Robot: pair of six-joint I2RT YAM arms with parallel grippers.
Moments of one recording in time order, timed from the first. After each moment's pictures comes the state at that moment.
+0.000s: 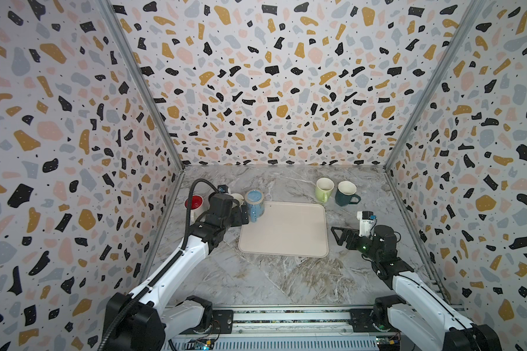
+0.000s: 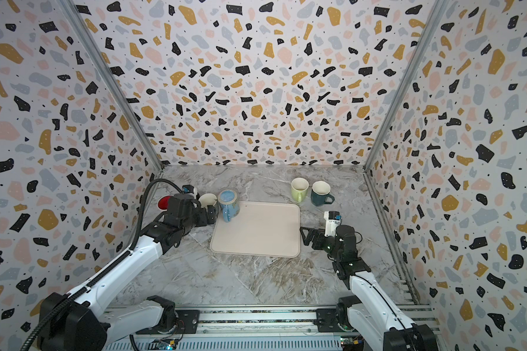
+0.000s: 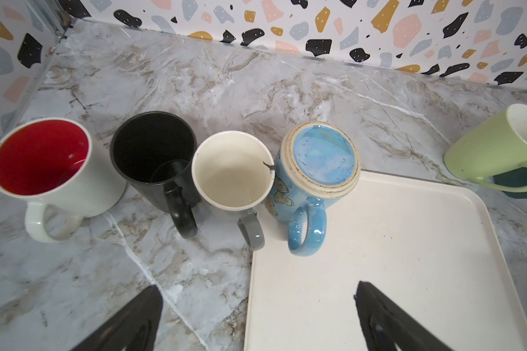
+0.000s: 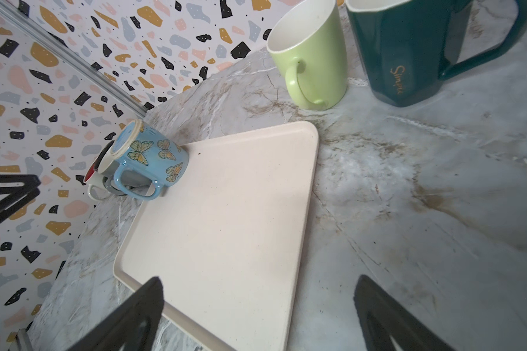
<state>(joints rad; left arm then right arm) -0.36 1.18 0.85 -0.38 -0.18 -0.35 0.18 0.86 0.30 0.14 -0.40 0.45</state>
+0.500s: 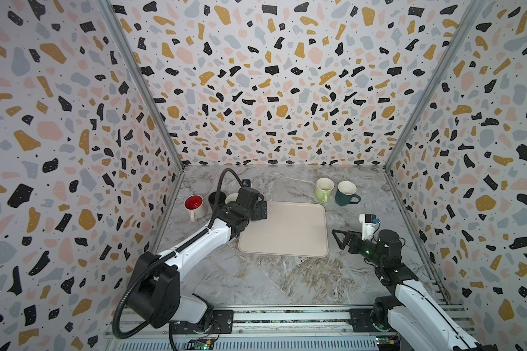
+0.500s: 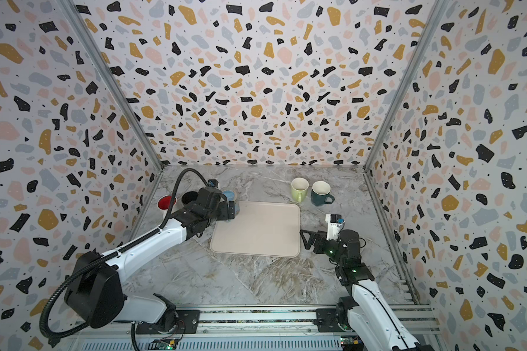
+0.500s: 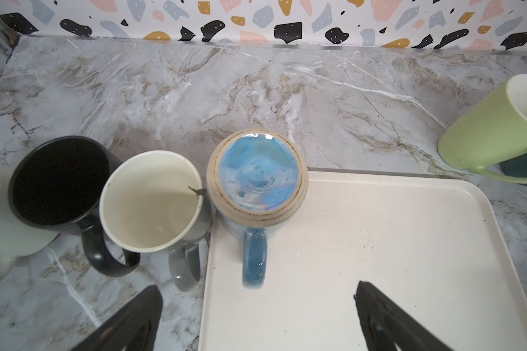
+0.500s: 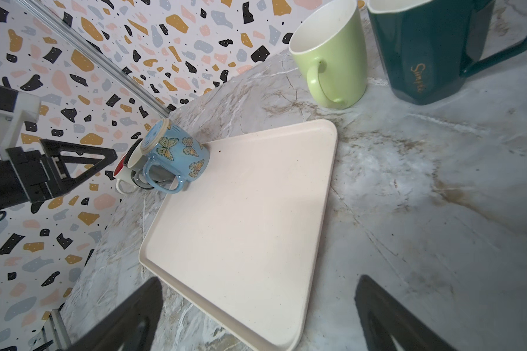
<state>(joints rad) -0.54 1.44 1.03 -0.35 -0.31 -0.36 0.15 0.73 0.26 0.07 -0.46 0.46</state>
